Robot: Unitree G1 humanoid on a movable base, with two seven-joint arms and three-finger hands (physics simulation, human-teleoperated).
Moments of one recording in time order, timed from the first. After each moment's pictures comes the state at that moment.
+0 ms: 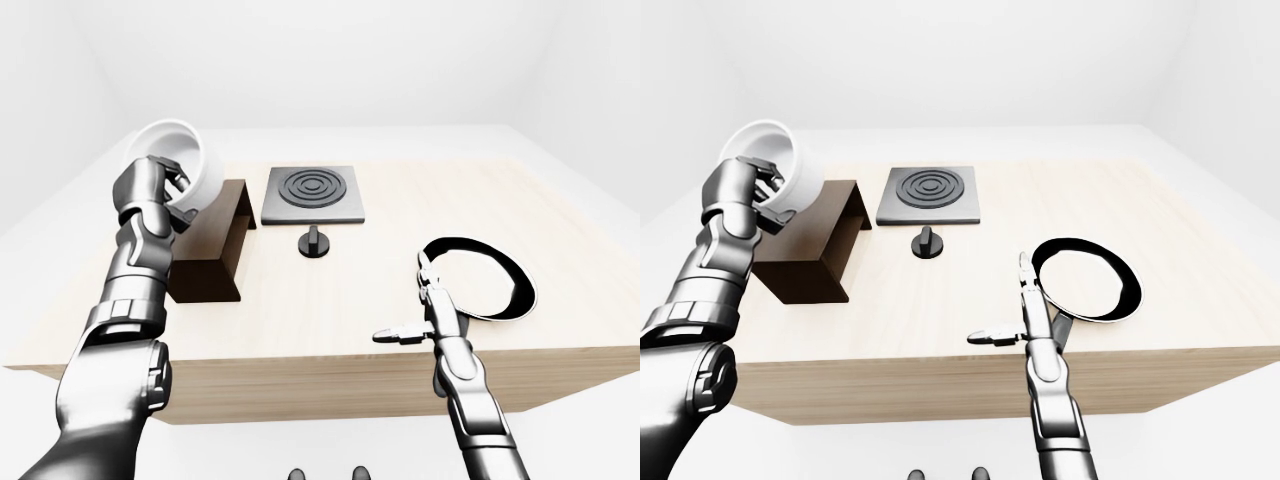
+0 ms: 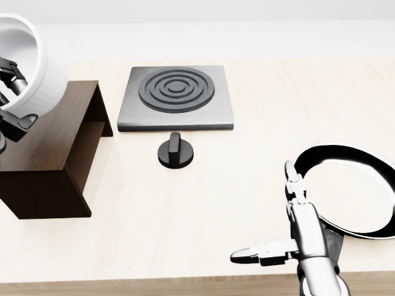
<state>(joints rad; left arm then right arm) -0.98 0.50 0.11 0.95 0.66 0.09 0.20 -0.03 -0.05 -0.06 0.06 -0.17 0.07 0.03</state>
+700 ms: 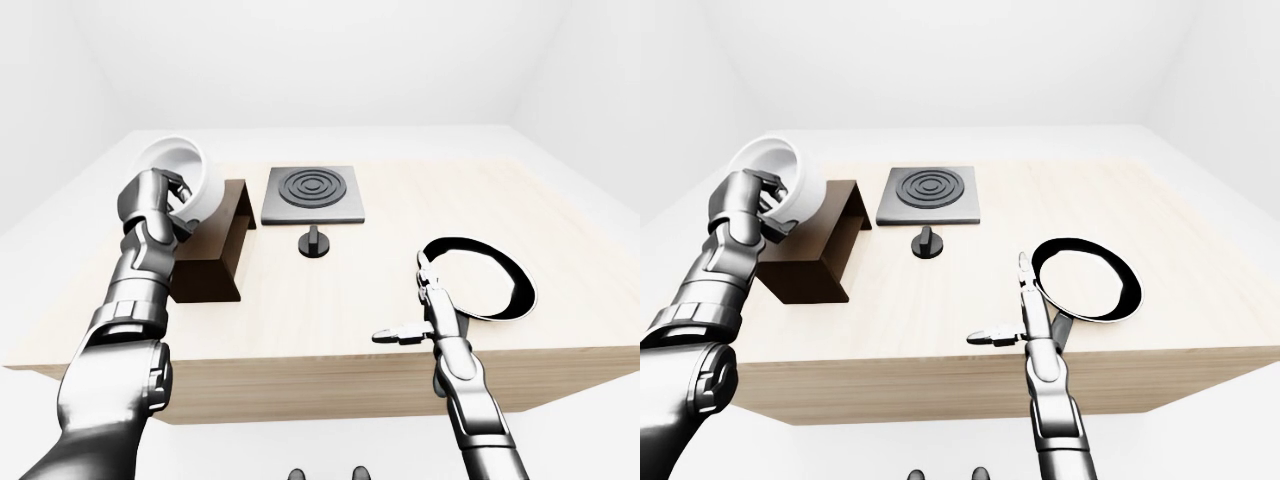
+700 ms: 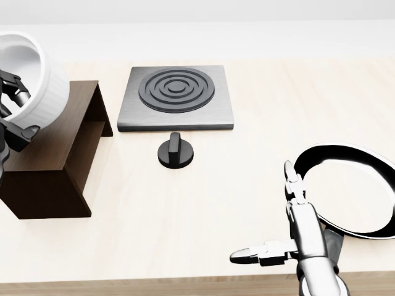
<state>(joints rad) -0.98 0.49 0.10 1.03 0.66 0.09 0.21 -0.03 -0.05 -0.06 0.06 -0.17 0.06 0.02</state>
